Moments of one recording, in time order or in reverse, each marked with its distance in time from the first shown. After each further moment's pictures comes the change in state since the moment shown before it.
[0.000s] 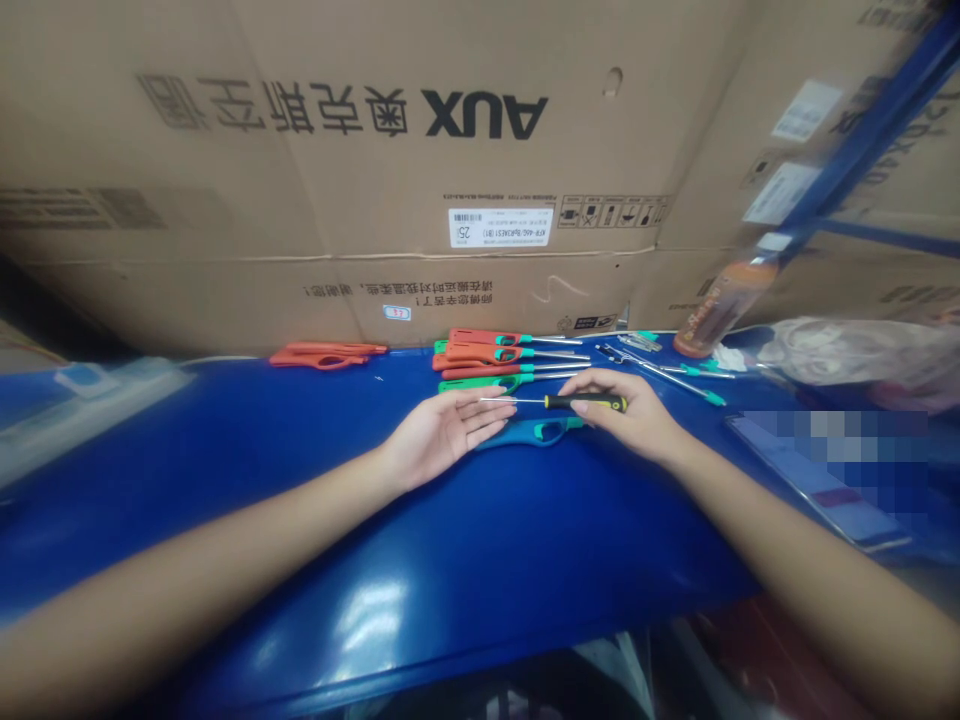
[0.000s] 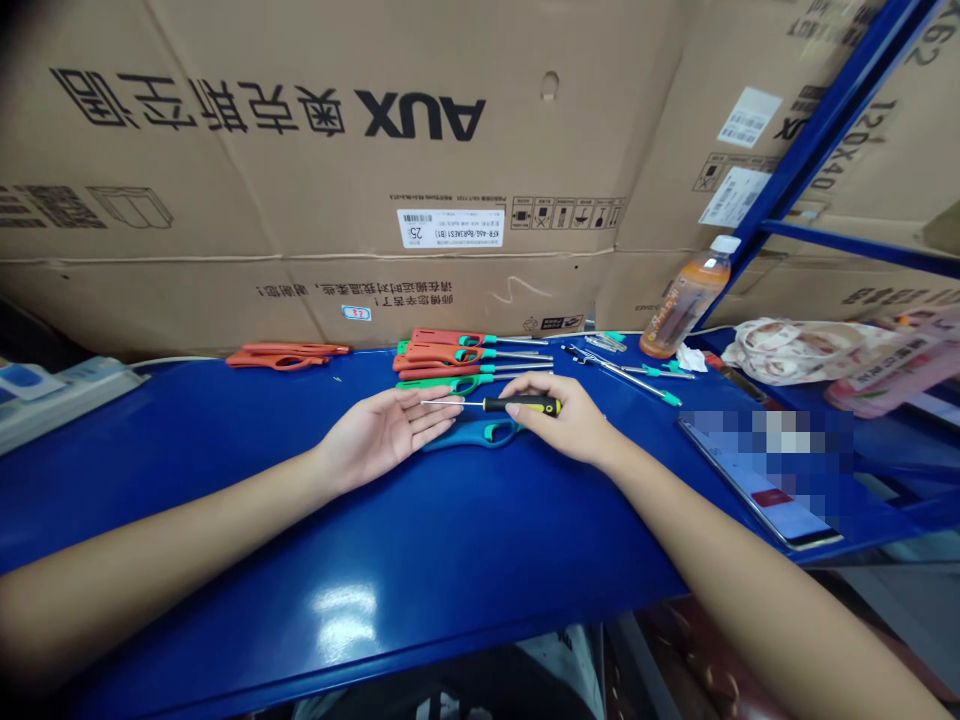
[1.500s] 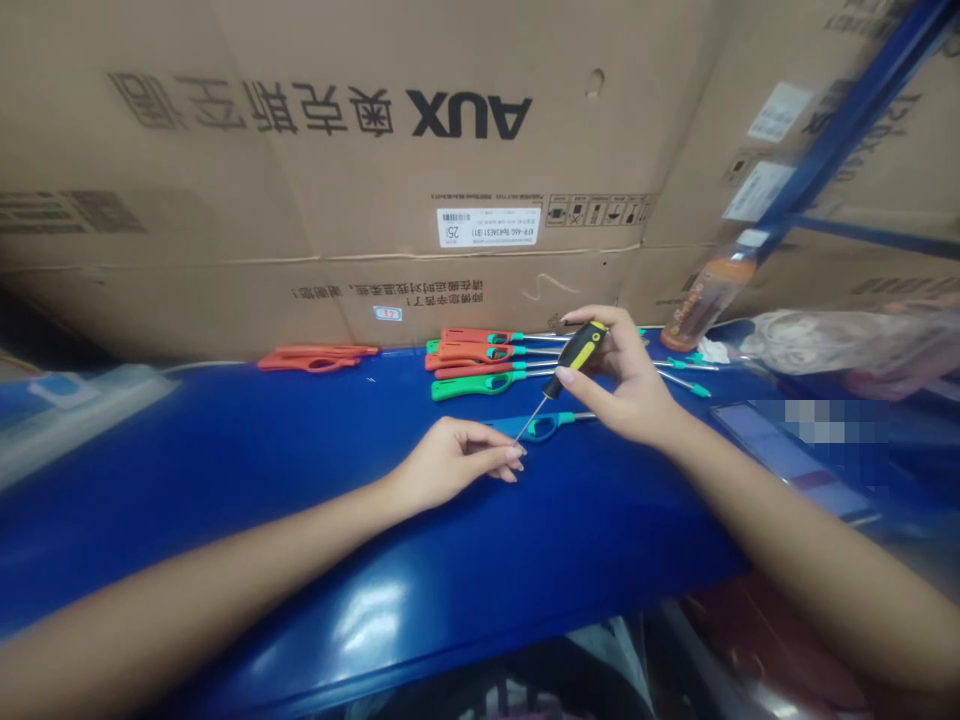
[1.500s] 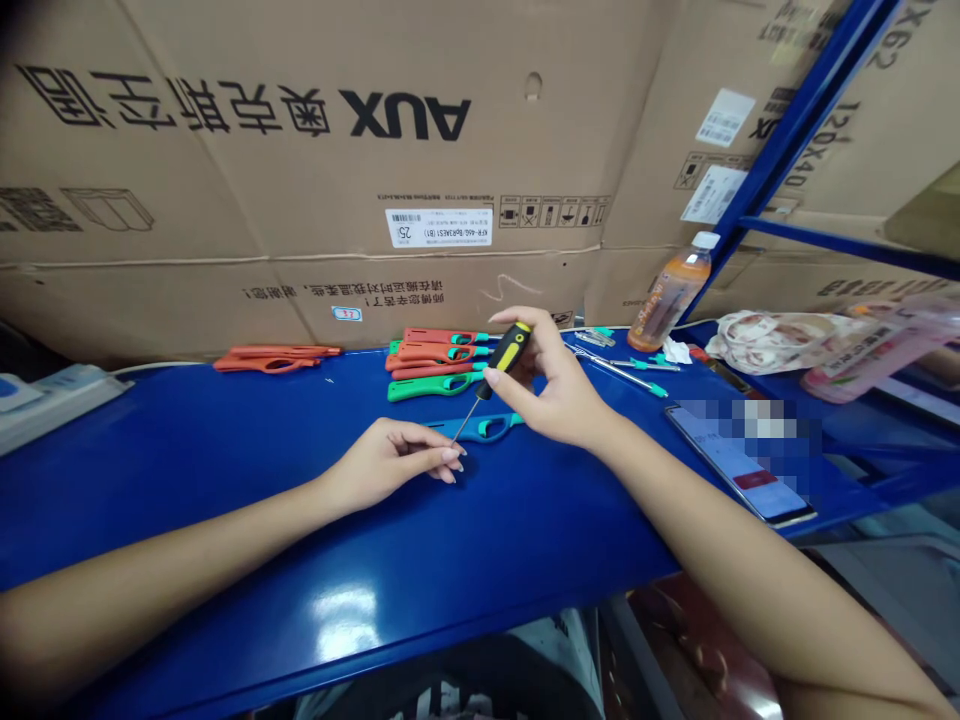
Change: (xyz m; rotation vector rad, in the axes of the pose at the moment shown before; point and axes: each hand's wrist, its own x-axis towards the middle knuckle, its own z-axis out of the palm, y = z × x) left_hand -0.014 -0.026 0.003 0.740 -0.150 0.165; right_hand 0.012 -0.042 0.001 0.083 0.141 -0.200
